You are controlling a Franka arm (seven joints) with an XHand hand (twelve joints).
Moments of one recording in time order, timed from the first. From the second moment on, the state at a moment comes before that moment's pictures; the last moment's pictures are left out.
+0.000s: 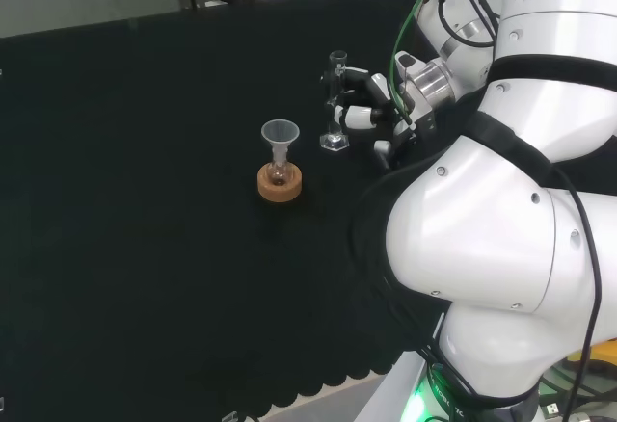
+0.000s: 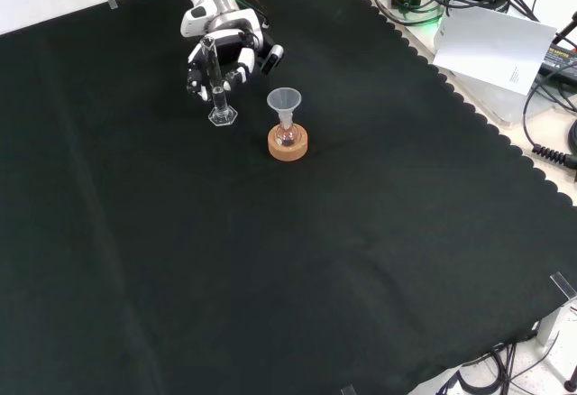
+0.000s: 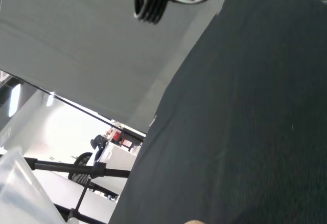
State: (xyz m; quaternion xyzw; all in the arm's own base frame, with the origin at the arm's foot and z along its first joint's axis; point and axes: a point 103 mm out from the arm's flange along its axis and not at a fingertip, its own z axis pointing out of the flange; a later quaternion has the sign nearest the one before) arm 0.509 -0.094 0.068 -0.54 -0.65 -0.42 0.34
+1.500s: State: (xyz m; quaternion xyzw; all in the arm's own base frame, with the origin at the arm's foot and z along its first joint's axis) arm 0.509 -0.103 0.127 -0.56 -0.77 -0.23 0.21
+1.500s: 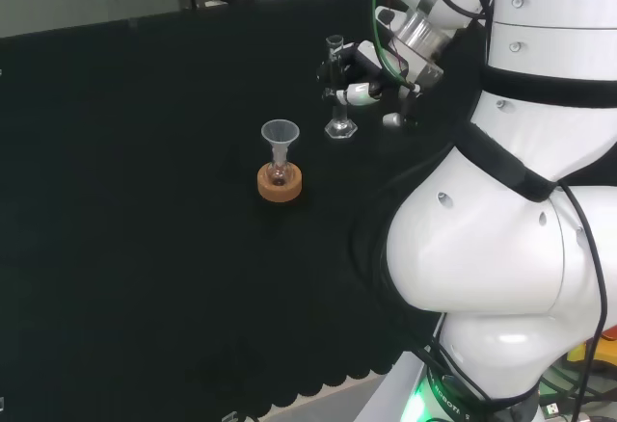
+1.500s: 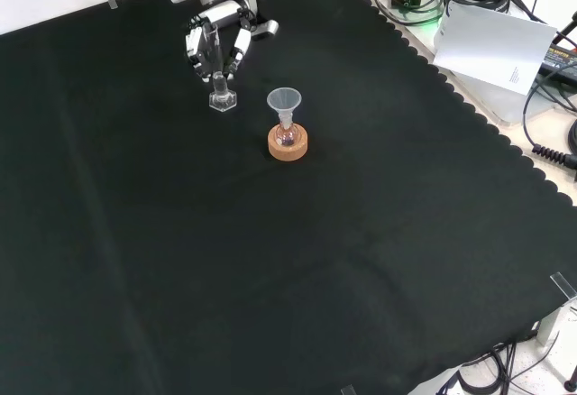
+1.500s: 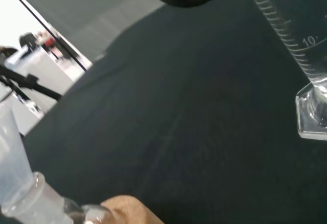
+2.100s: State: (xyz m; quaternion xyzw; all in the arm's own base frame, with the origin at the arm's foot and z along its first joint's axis) arm 0.488 -0.100 0.158 -0.57 -0.79 -0.13 0.18
